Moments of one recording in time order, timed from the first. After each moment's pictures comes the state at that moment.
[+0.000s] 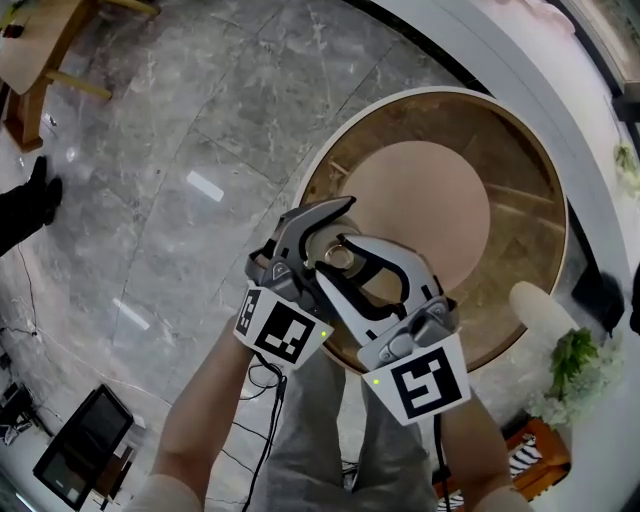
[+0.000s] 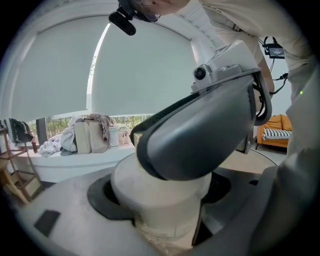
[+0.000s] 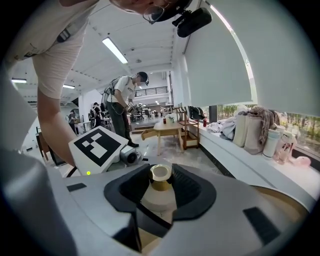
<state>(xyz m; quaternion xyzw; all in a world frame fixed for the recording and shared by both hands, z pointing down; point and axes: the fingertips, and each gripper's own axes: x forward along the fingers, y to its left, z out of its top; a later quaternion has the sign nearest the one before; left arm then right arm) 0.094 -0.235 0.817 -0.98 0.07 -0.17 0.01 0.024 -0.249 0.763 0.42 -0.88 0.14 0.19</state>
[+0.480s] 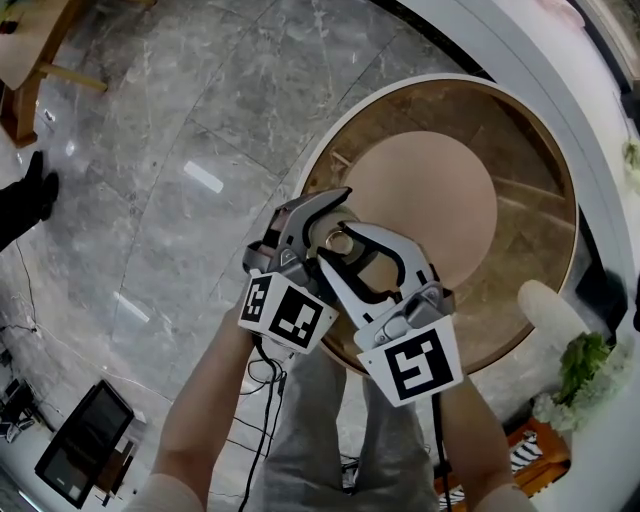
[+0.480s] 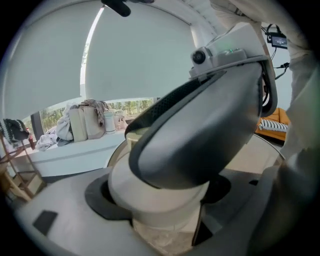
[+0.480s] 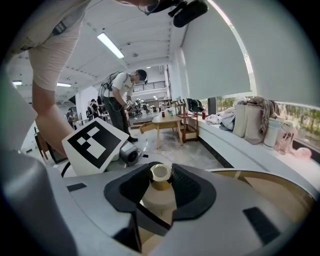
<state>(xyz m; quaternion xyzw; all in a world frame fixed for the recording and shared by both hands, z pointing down) 0.084 -0.230 0.877 -0.97 0.05 -0.25 0.01 0.019 -0.250 0.811 0.42 -0.87 0.16 0.21</state>
